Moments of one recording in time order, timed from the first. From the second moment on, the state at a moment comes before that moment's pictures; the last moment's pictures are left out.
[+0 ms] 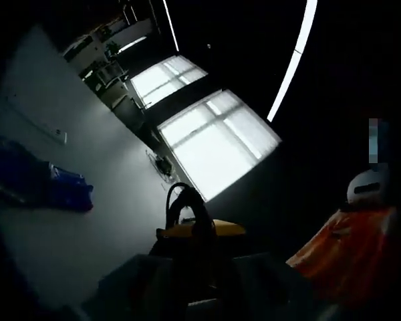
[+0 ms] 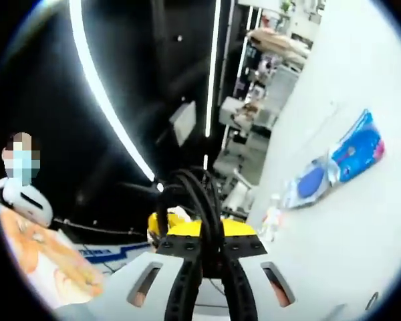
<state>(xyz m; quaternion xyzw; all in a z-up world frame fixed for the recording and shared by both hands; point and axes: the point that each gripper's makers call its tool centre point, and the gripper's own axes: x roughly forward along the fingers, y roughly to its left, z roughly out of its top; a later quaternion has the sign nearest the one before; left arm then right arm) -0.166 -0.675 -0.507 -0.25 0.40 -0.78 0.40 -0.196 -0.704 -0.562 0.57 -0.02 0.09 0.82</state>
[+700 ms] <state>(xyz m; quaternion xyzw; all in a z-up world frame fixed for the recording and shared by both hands) -0.129 -0.657 -0.587 -0.10 0.37 -0.72 0.58 -0.200 -0.724 -0.609 0.55 0.08 -0.03 0.83</state>
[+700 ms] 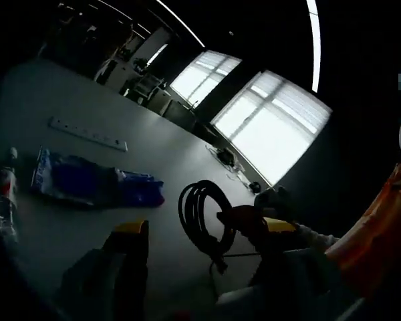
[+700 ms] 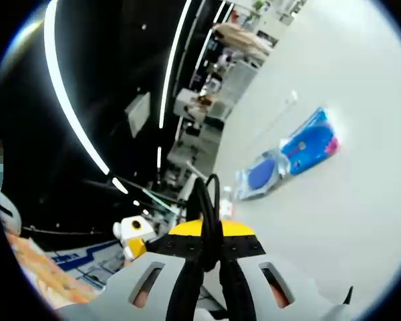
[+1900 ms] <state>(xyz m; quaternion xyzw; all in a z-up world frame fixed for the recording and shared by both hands) -0.099 -0.610 -0.618 -0.12 0.41 -0.66 0.62 -0.182 -0.761 -0.681 0.54 0.19 -0.04 0.82</state>
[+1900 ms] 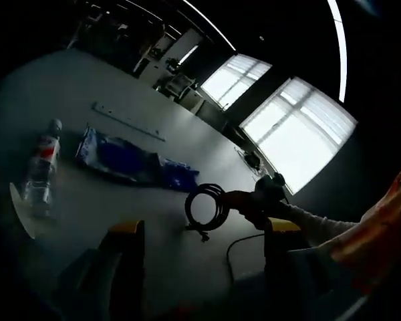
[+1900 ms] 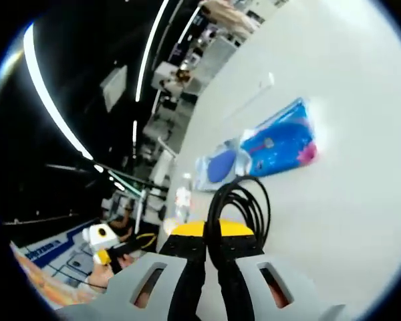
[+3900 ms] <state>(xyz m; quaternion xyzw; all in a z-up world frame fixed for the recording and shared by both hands) -0.107 -0.605 -0.646 -0.13 0.45 -0.64 0.61 -0.225 -0.825 -0.753 0.34 0.30 -0.19 0.87</state>
